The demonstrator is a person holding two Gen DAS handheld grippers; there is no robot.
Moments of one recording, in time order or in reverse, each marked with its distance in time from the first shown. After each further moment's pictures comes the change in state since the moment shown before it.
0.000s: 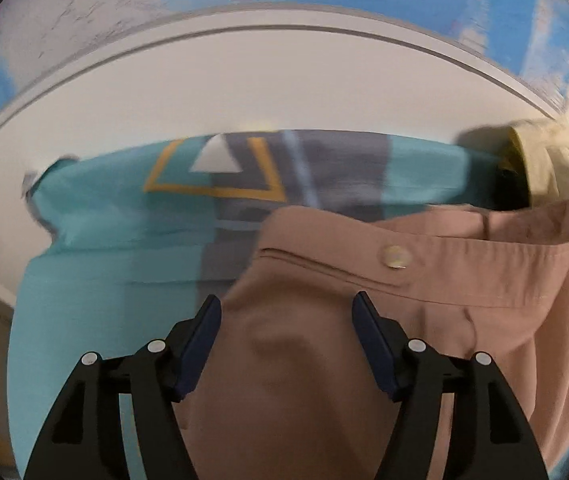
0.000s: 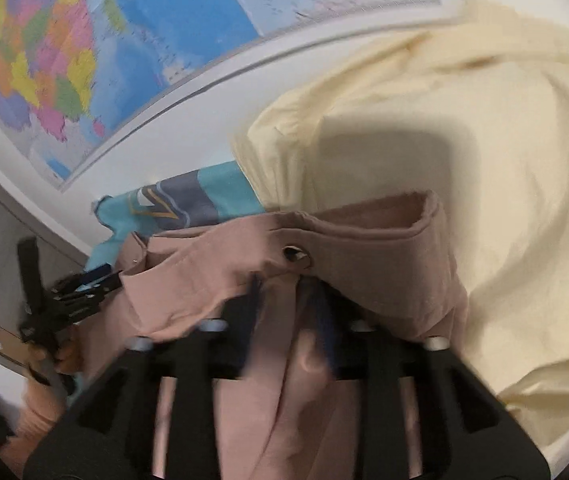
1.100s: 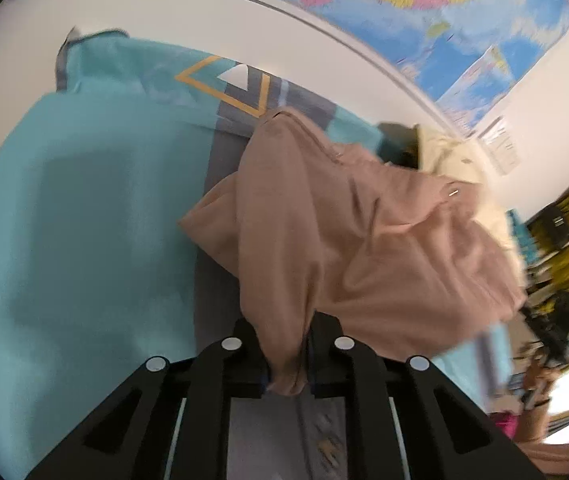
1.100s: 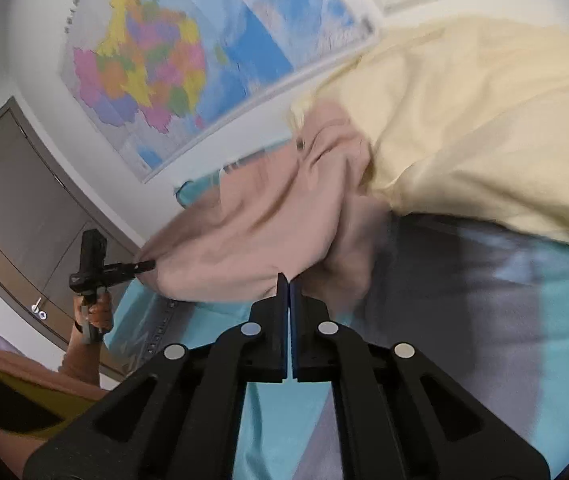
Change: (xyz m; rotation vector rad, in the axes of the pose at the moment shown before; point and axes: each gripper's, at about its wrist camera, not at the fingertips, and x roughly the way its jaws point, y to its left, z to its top) left arm -0.101 0.079 -0.131 -0.227 0.049 -0.453; right arm -0.172 -0.043 -0.172 -0.059 -0.176 0.176
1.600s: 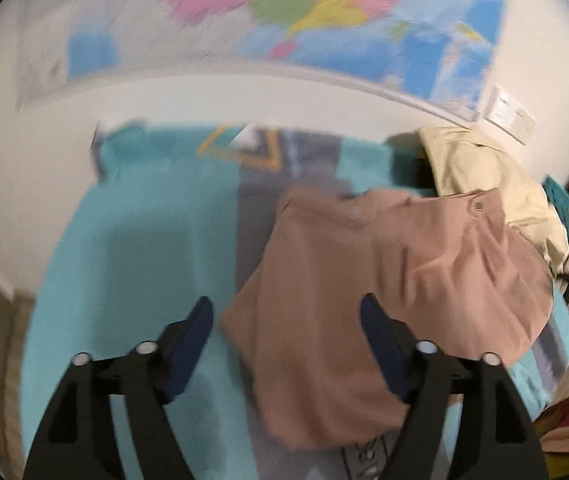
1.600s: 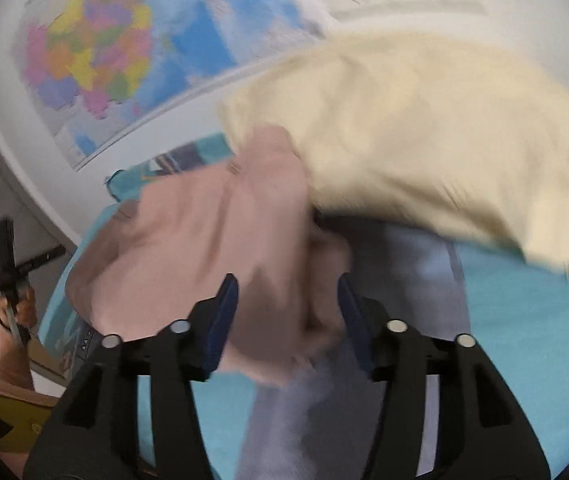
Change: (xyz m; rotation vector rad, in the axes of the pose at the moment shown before) left arm -0.024 -0.066 -0.003 0.291 -0.161 0.296; right arm 0.016 0.010 0.007 -0.065 0.013 -0.267
